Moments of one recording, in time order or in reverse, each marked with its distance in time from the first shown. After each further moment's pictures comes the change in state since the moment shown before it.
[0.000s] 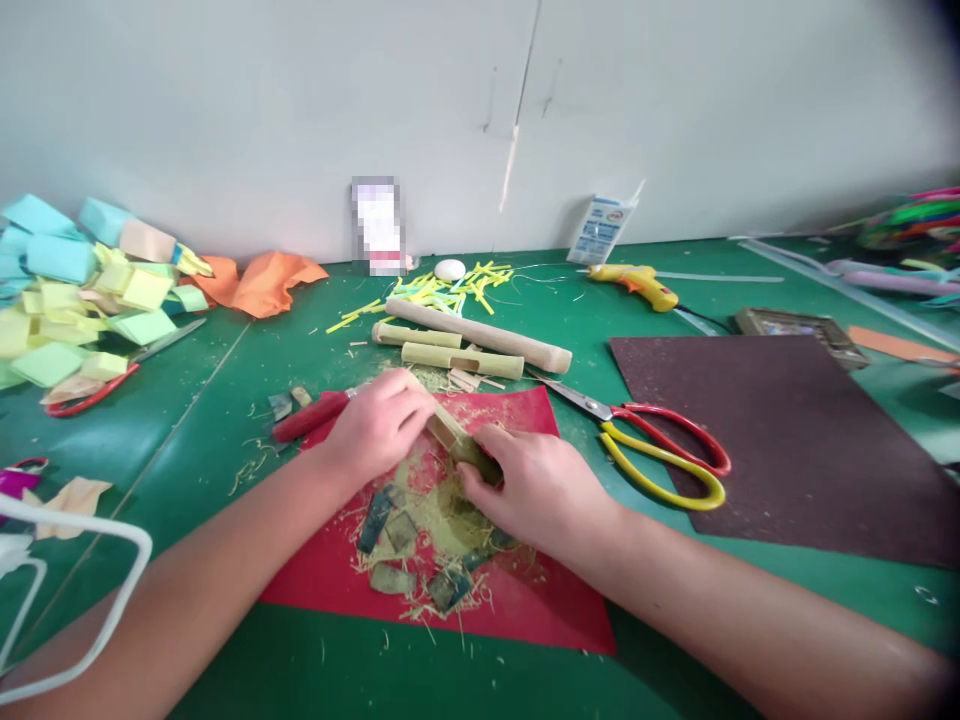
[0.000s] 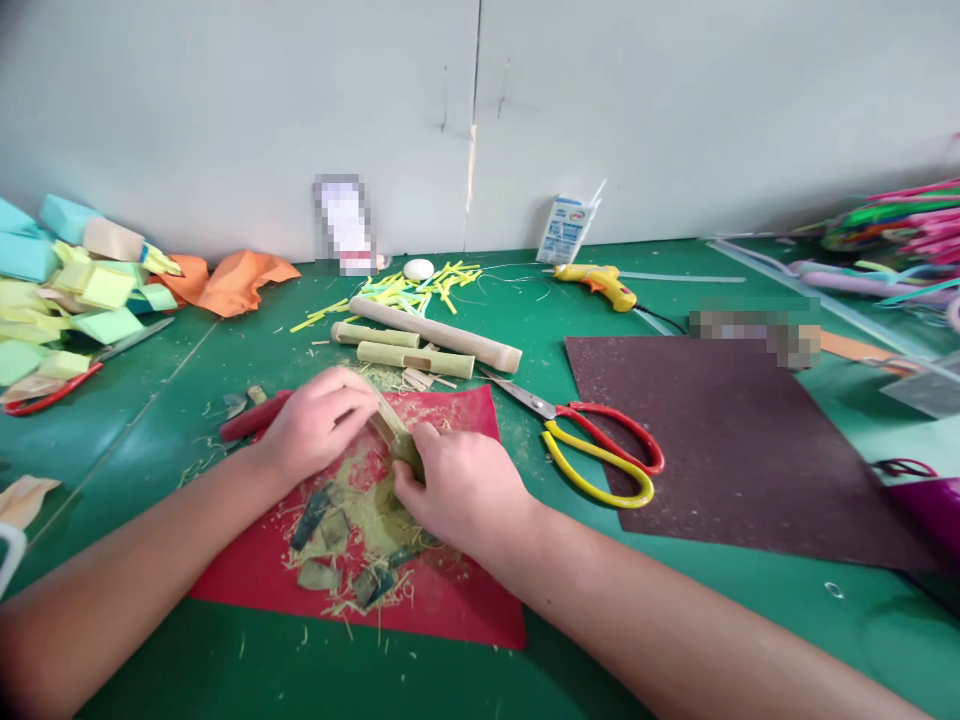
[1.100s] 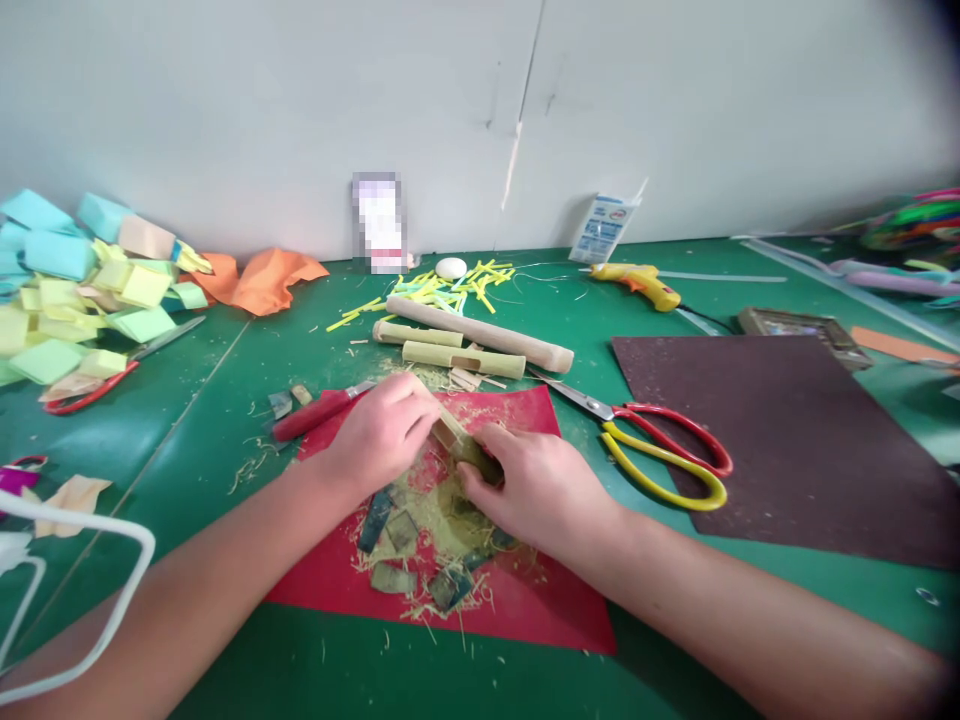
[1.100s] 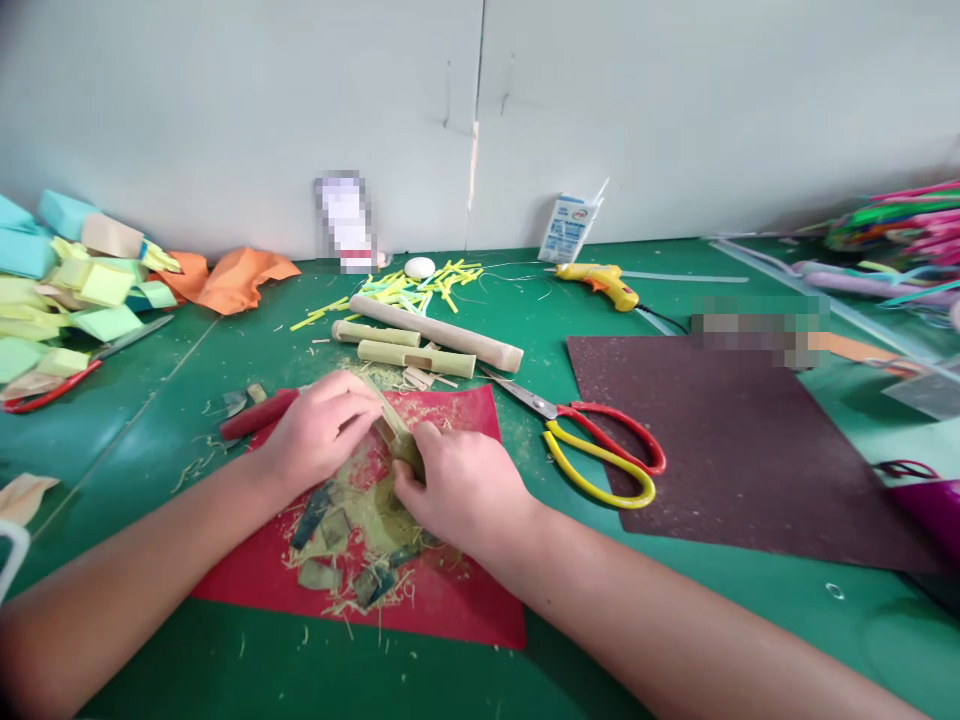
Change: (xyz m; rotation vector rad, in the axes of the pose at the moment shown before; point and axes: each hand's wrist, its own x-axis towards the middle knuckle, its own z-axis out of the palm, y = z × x) left_hand -0.002 0.016 0.000 0.008 -0.038 -0.031; right_hand 0.001 0.000 0.001 0.020 0.006 0.022
